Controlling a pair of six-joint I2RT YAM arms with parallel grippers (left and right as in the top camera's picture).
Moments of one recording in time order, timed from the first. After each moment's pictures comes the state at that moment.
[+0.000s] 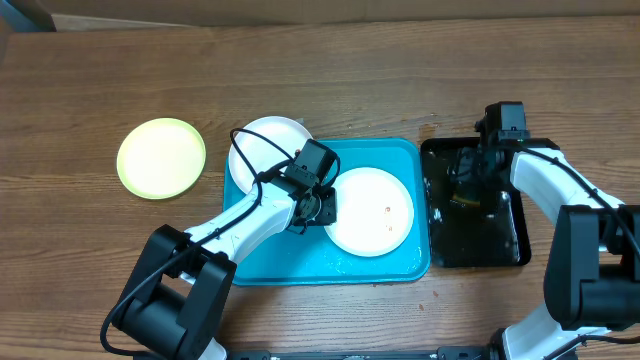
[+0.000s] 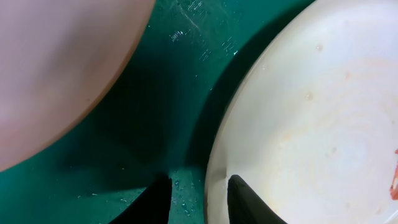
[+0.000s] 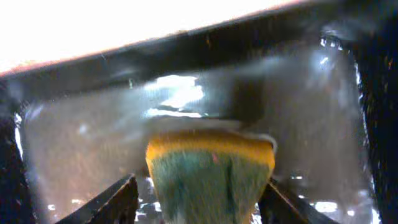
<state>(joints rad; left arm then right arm) -0.54 1.76 0.99 -0.52 0.09 -0.55 -0.01 1.81 1.05 -0.49 -0.03 0.20</state>
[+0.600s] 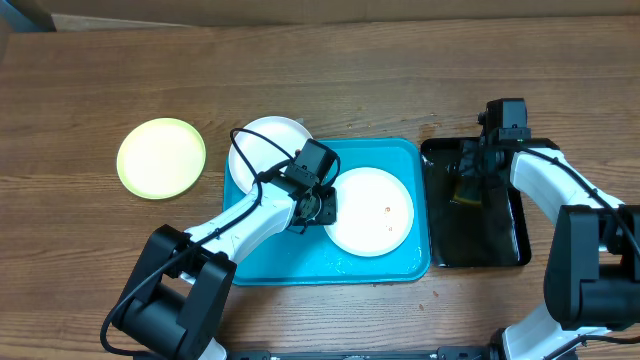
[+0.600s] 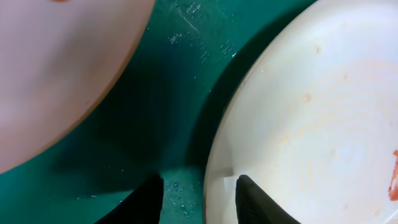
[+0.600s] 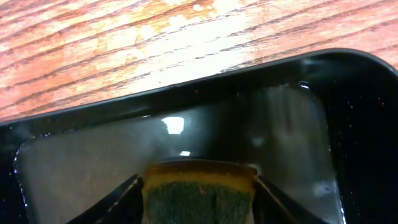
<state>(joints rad) -0.54 1.76 0.99 -0.52 0.09 -0.55 -0.01 1.81 1.05 -0.43 0.01 0.20</state>
